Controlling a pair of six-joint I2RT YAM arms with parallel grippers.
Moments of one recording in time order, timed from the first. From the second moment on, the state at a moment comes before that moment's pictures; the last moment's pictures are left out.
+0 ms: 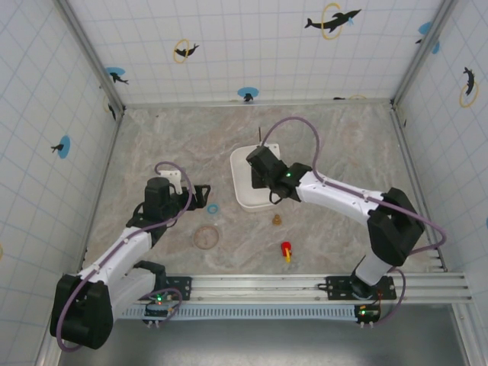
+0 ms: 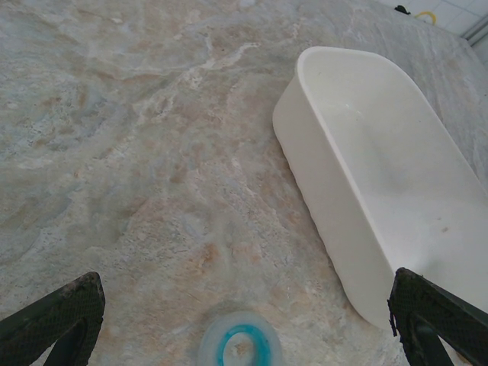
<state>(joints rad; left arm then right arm) -0.27 0.96 0.37 0.02 0.28 -0.35 0.89 1.65 1.22 -0.47 0.36 0.63</state>
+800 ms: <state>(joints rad) -0.27 0.98 0.35 0.05 0.38 -0.31 0.90 1.85 1.30 -0.59 0.30 0.66</state>
